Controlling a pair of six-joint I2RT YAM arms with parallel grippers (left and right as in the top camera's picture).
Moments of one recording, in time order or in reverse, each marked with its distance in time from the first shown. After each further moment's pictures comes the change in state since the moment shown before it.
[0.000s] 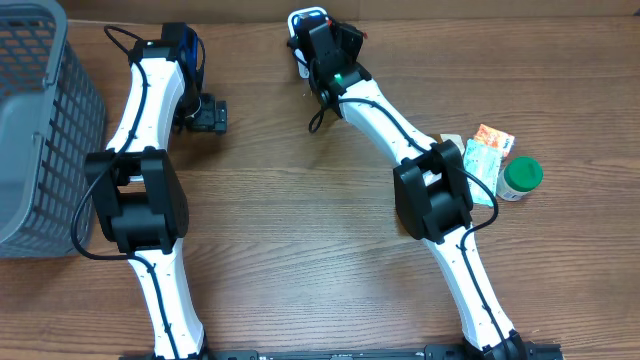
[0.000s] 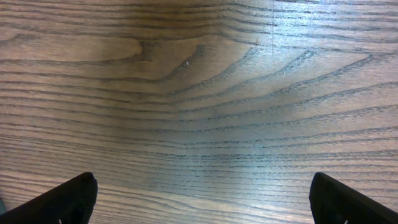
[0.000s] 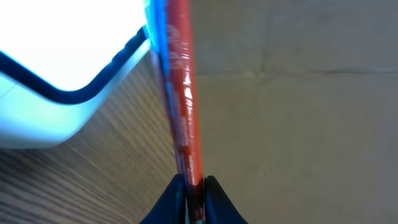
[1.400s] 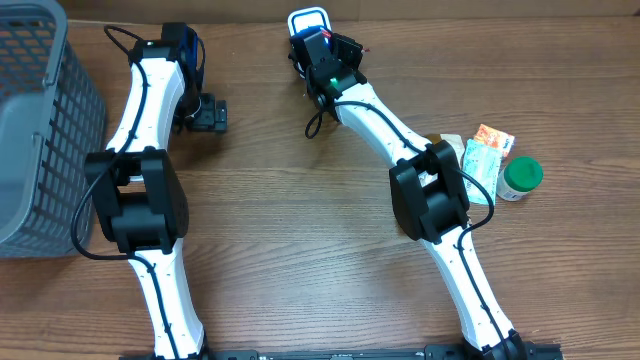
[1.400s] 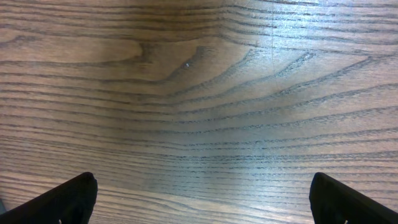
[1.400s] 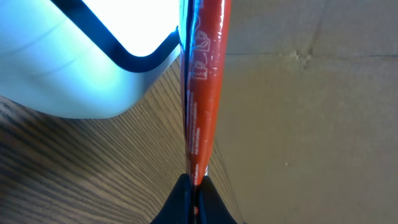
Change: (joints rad) left arm 0.000 0.000 0.000 0.003 0.000 0.000; right arm 0.014 0.014 0.000 -0.115 0.021 0.071
